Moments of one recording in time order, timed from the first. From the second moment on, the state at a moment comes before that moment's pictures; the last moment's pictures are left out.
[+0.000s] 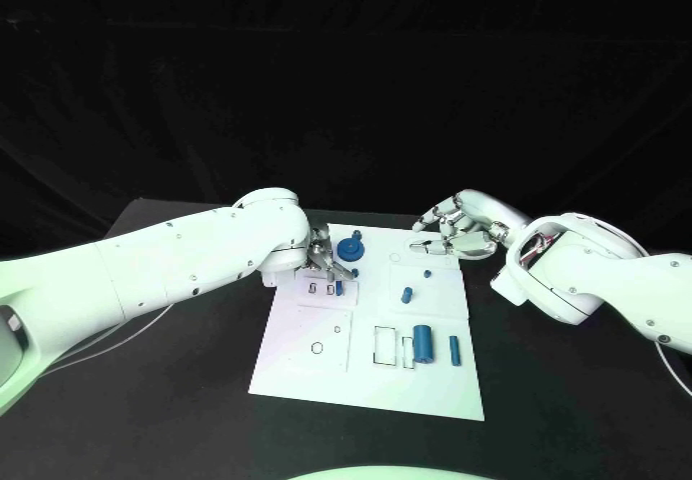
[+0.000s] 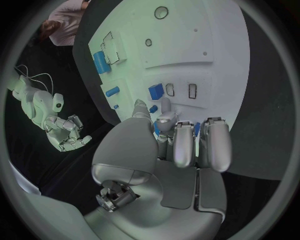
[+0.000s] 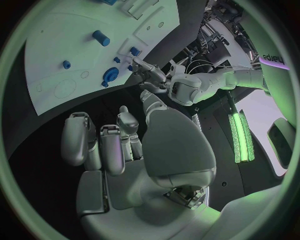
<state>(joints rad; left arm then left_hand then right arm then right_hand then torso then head) 1.29 -0.53 -0.02 1.28 -1.08 0.21 -0.69 1.24 0.06 -0.28 0.29 0.11 1.02 0.06 0.41 0.50 1.29 -0.01 1.10 1.01 1.47 -0.07 1.38 1.31 0.07 1.45 0.02 1.43 1.28 1.31 -0.91 -0.11 1.66 -1.08 -0.37 -0.08 1.31 -0.11 0.11 0.19 0.26 0.94 0.15 0.13 0.27 1.20 0.07 1.16 1.12 1.46 0.00 1.46 1.31 0.06 1.38 0.10 1.28 1.31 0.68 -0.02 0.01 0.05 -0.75</state>
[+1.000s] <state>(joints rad) 1.29 -0.52 -0.03 1.27 -1.09 0.27 -0.69 1.27 0.08 -0.26 0.27 0.11 1.01 0.06 0.42 0.54 1.29 -0.01 1.10 1.01 1.47 -0.07 1.38 1.31 0.07 1.45 0.03 1.44 1.29 1.30 -0.91 -0.11 1.66 -1.08 -0.37 -0.08 1.31 -0.11 0.11 0.19 0.26 0.94 0.15 0.13 0.27 1.20 0.07 1.16 1.12 1.46 0.00 1.46 1.31 0.06 1.38 0.10 1.27 1.31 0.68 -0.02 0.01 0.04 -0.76</state>
